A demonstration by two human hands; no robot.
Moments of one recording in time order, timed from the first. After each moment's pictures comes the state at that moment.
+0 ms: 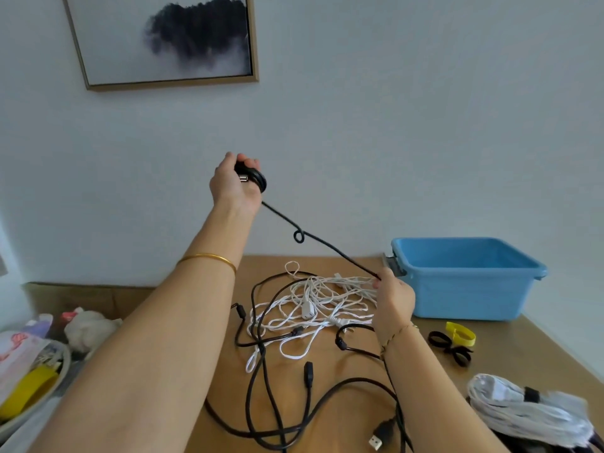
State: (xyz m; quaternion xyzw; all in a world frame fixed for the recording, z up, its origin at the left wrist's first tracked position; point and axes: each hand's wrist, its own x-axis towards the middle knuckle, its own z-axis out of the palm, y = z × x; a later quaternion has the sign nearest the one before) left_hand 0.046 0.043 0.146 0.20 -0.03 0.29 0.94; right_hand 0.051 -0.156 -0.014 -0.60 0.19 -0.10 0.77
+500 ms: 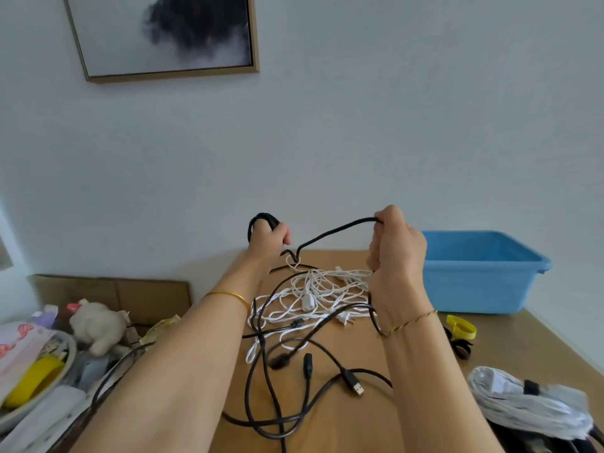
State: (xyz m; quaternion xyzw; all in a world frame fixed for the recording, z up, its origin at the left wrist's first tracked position) left_hand 0.069 0.035 0.030 0.79 0.05 0.29 0.54; right_hand -0.009 -0.152 0.070 -0.48 0.01 -0.14 0.87
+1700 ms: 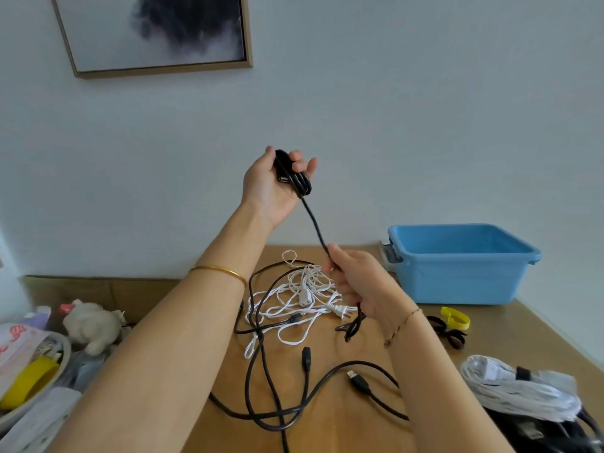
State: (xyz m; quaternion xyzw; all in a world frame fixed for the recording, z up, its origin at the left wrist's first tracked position) left_hand 0.027 -0.004 0.126 0.32 -0.15 0.08 0.93; right_hand 0.009 -0.148 0.023 -0.72 -0.12 0.13 0.68
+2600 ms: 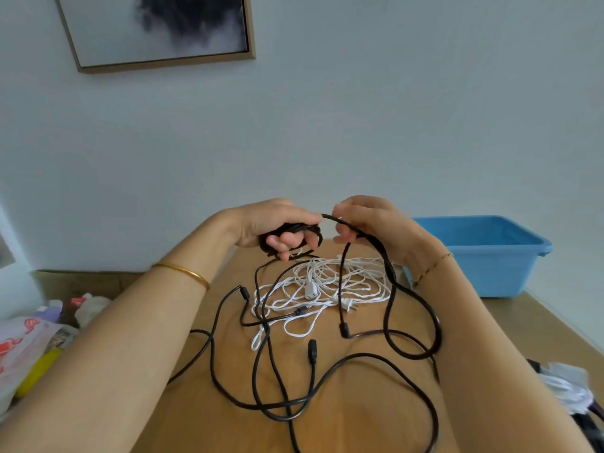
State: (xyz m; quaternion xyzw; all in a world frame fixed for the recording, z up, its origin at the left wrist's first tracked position) left_hand 0.001 0.026 0.104 0.86 -0.13 -0.16 0.47; right_hand 0.031 -0.171 0.071 -0.69 -0.29 0.10 0.66
